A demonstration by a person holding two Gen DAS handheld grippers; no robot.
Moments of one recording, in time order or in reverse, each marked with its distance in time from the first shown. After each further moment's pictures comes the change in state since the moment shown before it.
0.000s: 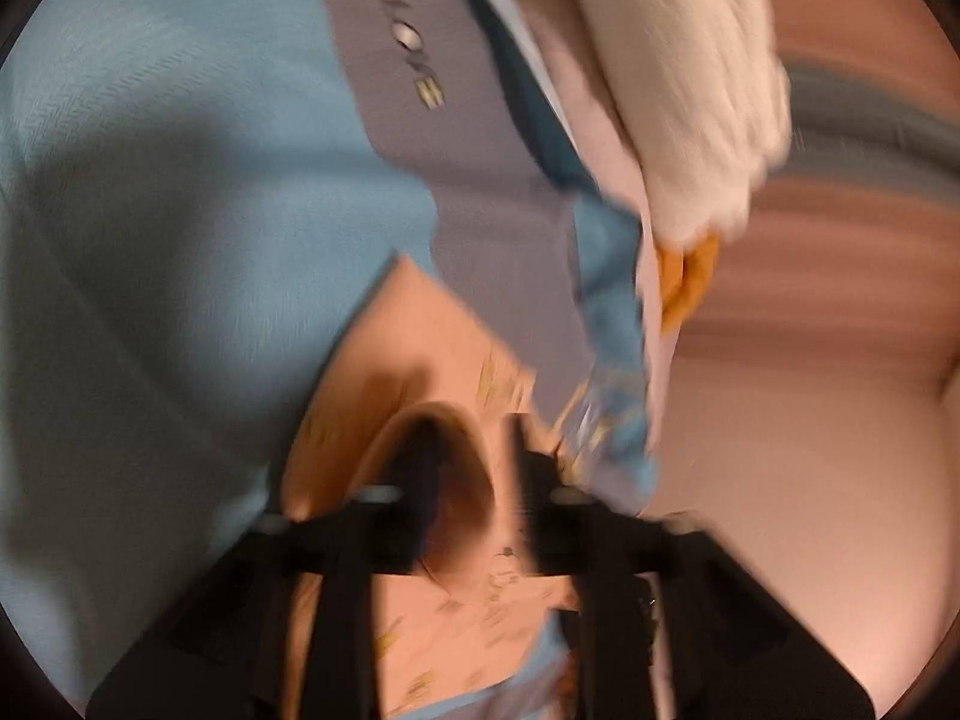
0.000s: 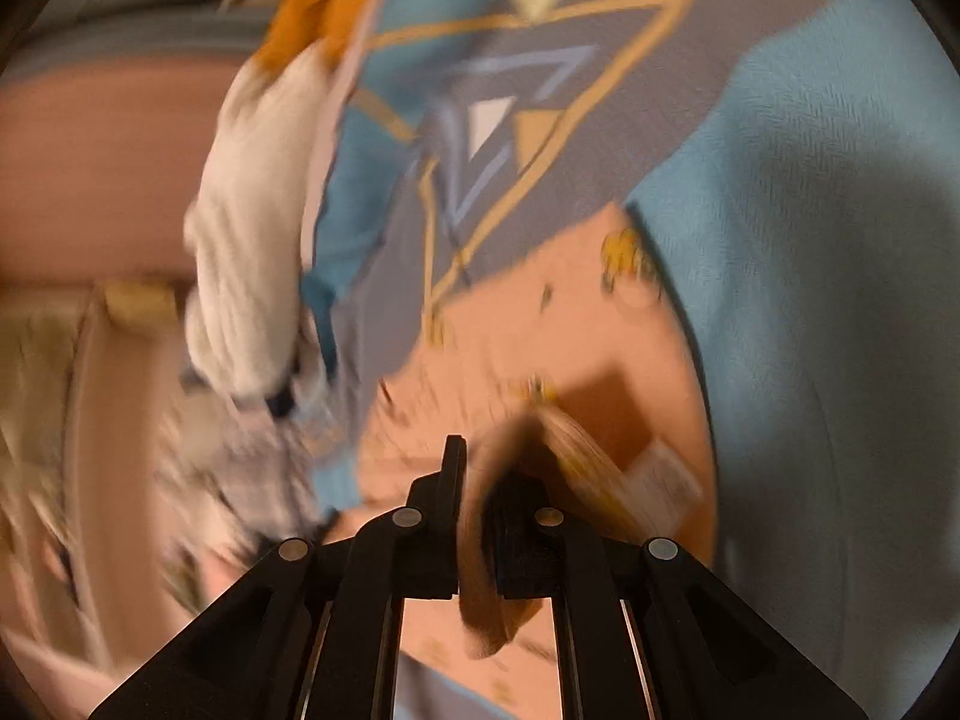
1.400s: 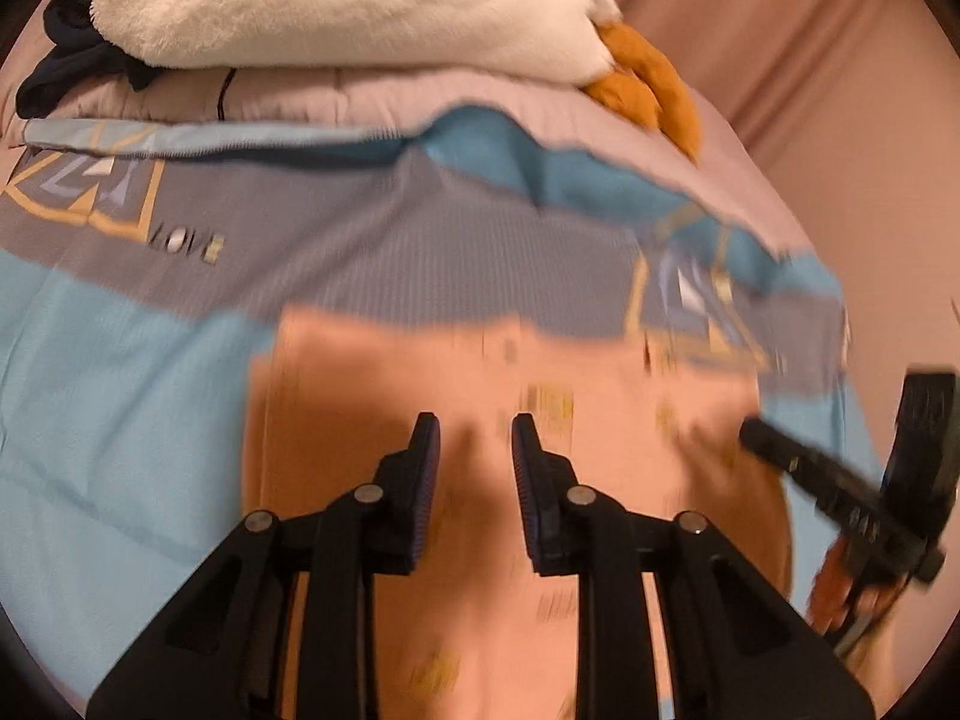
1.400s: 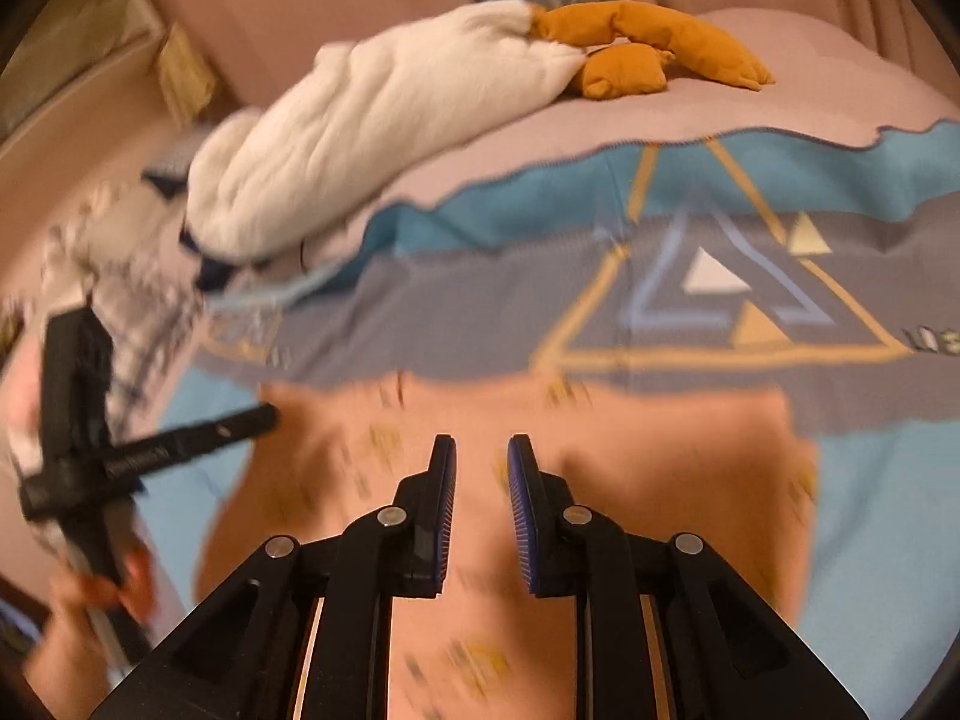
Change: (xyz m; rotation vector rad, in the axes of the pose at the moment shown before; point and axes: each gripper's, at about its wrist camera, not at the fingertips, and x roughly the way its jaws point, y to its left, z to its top) left arm 0.030 -0.083 -0.100 0.927 -0.008 0.442; right arm 0.039 0.102 -0.072 -0.812 -0.137 -0.341
